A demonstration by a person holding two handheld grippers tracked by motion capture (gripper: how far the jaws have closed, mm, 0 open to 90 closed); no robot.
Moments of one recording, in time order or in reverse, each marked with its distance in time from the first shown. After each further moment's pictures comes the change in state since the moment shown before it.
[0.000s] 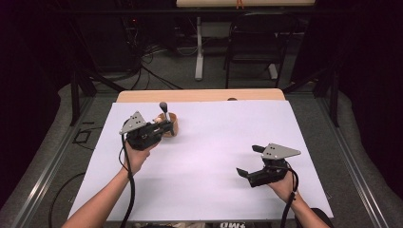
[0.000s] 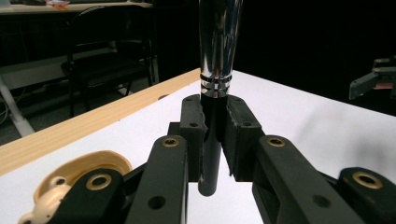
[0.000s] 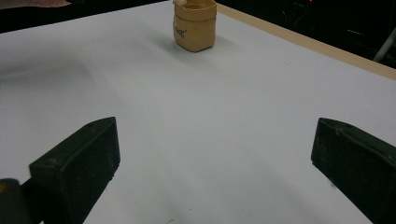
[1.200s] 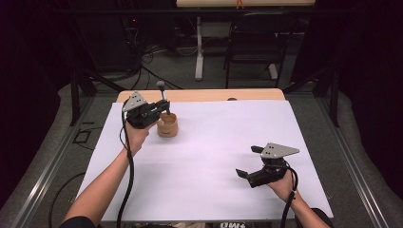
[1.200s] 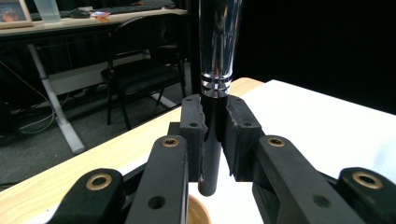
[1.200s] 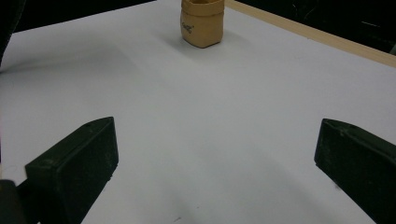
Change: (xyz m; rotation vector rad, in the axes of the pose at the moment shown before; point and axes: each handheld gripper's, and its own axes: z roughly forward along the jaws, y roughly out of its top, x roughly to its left) left arm 0.047 0.026 0.028 0.000 0.117 0.023; right arm -0.002 0.000 0.003 0.020 0.037 0.015
